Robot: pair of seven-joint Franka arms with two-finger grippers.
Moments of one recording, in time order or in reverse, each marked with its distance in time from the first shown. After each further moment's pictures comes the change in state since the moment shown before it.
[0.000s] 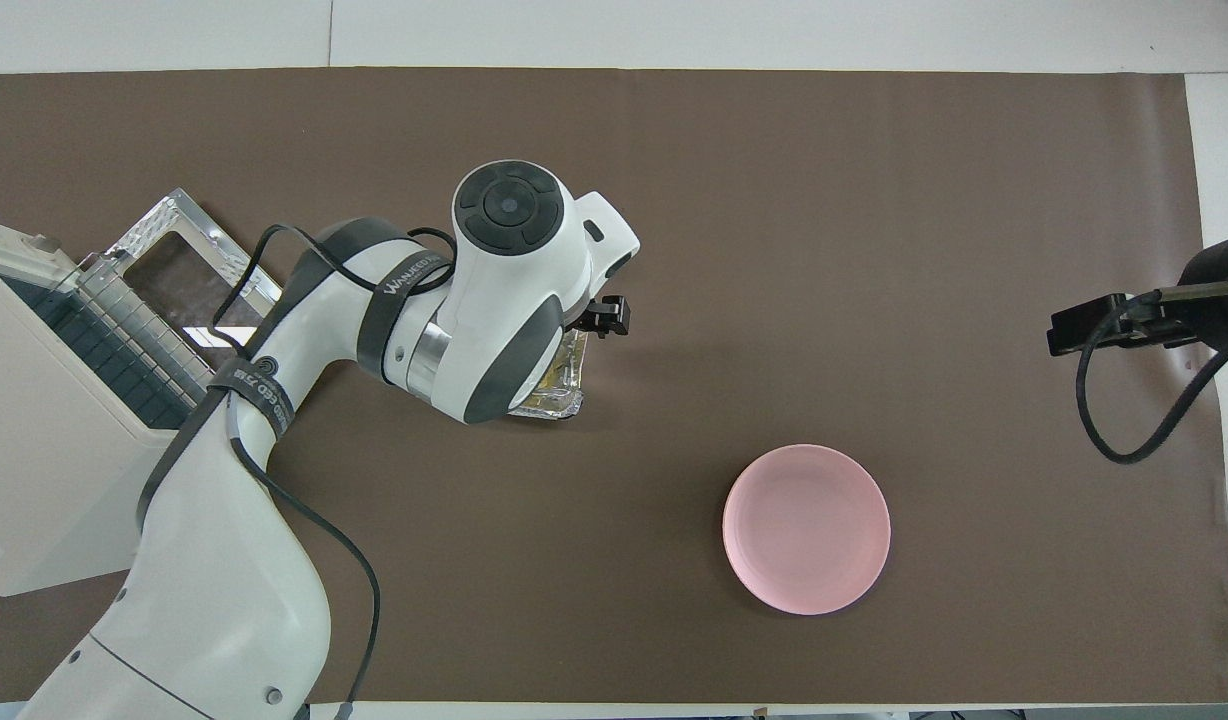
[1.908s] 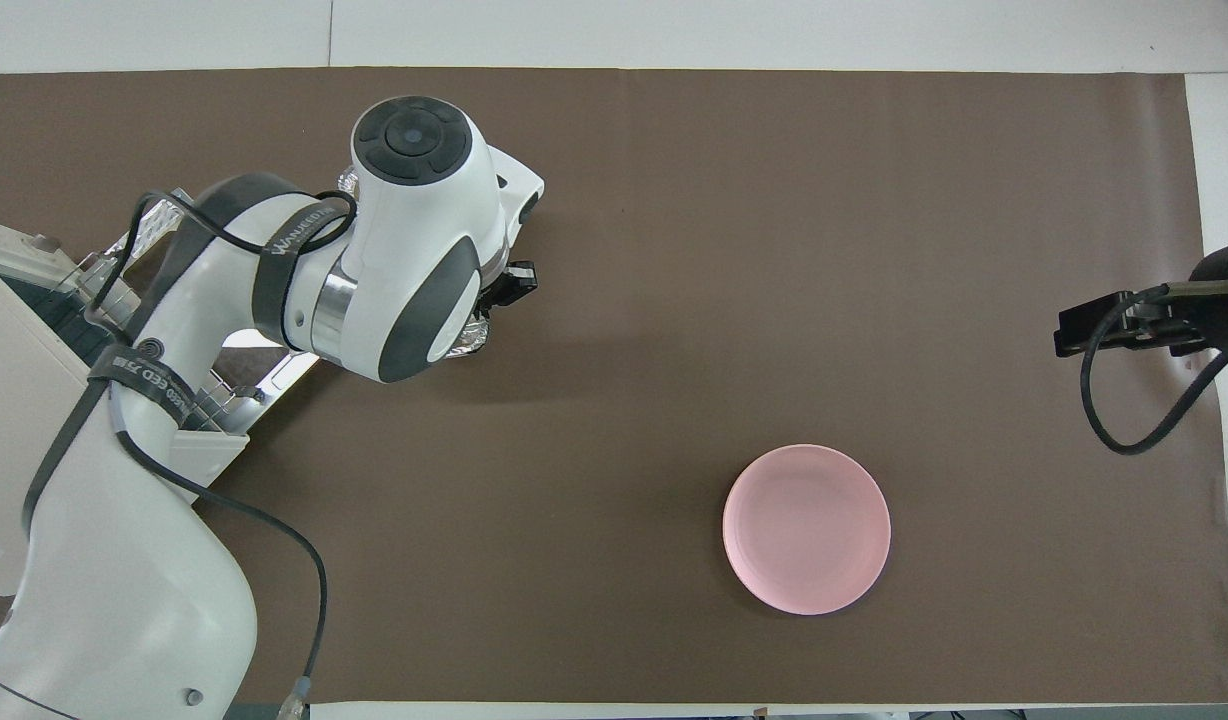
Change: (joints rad) left arm -0.014 -0.047 0.185 0.074 0.001 -0.204 -0.186; right arm -0.014 0.000 0.004 -0.001 0.000 -0.012 0.051
